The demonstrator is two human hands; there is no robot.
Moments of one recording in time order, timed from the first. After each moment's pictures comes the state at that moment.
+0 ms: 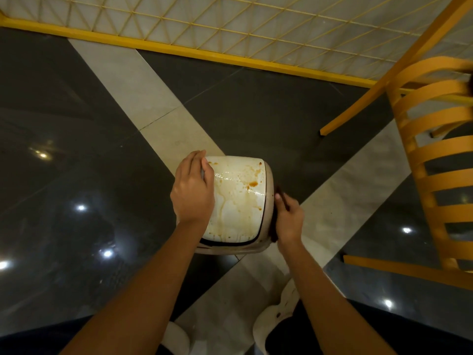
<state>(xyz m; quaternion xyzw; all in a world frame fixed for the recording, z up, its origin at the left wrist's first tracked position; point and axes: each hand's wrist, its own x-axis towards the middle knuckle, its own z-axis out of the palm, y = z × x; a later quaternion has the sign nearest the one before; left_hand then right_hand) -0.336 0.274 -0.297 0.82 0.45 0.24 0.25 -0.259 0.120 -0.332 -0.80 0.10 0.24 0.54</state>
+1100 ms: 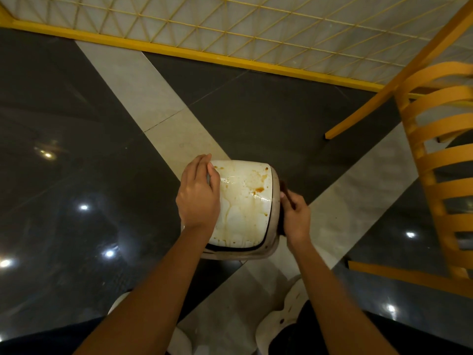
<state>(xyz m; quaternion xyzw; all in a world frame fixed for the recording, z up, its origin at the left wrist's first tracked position) -0.336 0.272 -0.296 0.82 0.46 0.24 0.25 -0.244 0.121 -0.332 -0.81 0.04 0.26 0.53</state>
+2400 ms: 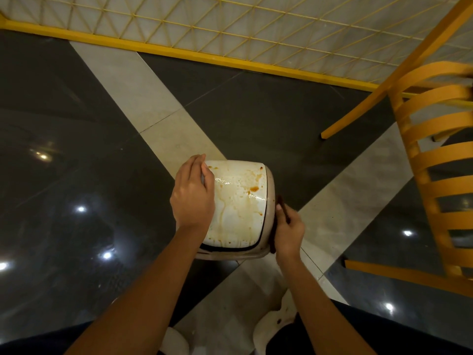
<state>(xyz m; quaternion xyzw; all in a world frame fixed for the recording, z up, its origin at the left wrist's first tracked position) -0.337 0.274 -0.298 0.82 0.45 0.24 0.26 -0.273 0.114 -0.342 -0.81 0.09 0.21 0.55</state>
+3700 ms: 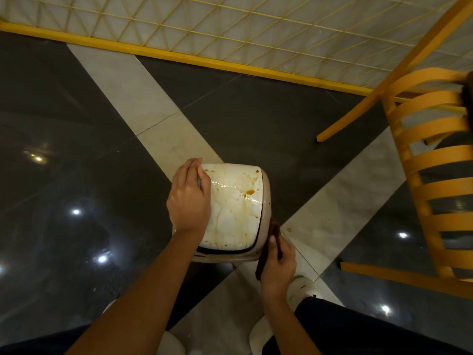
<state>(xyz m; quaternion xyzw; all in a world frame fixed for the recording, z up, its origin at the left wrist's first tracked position) -0.337 0.272 -0.296 0.82 0.45 0.24 0.25 -0.331 0.095 -0.320 -0.82 0.11 0.14 0.55</state>
